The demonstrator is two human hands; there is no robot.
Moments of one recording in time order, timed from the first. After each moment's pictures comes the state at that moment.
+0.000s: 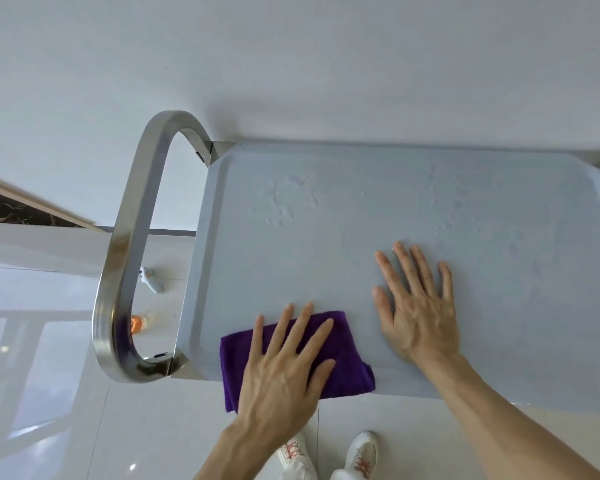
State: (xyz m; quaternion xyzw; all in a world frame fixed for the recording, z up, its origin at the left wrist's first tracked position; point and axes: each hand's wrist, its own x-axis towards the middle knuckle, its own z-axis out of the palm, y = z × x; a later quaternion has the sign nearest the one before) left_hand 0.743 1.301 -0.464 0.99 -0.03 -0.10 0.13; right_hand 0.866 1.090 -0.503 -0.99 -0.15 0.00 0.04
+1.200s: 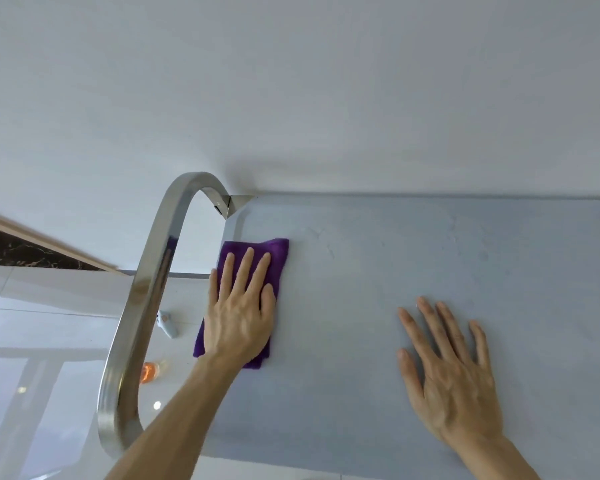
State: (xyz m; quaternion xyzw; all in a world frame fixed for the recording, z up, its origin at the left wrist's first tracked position) left_hand 0.880 1.407 -0.485 0.99 0.14 -0.02 0.09; right_hand 0.869 1.092 -0.510 -0.98 -0.16 -0.05 0.07
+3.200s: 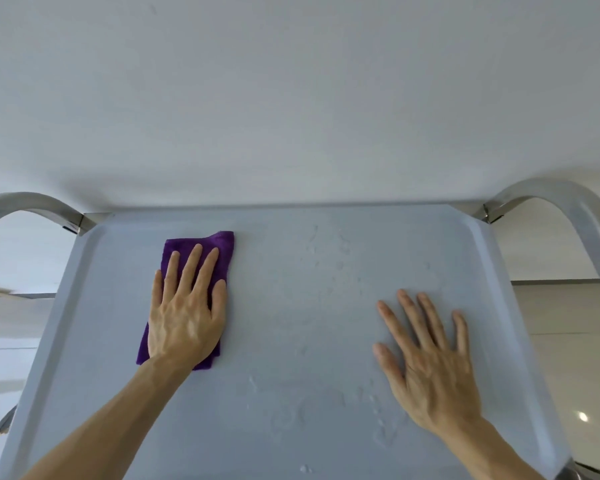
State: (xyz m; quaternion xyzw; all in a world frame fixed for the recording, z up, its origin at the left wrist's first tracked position) left_hand 0.947 1.265 -0.490 0.98 0.15 0.00 0.11; right_hand 0.928 0.909 -0.502 -0.99 -0.13 0.06 0.00
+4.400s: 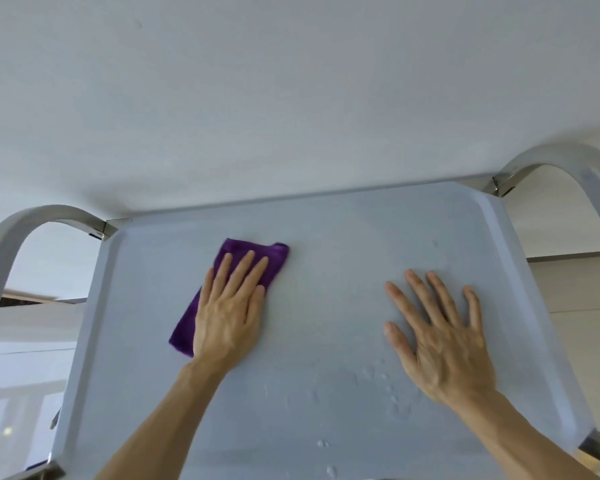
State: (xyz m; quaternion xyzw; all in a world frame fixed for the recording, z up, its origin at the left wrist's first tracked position) left_hand 0.935 1.236 -0.485 0.99 0.03 -0.04 0.10; right_hand 0.929 0.907 -0.508 -0.99 -0.13 0.03 0.02
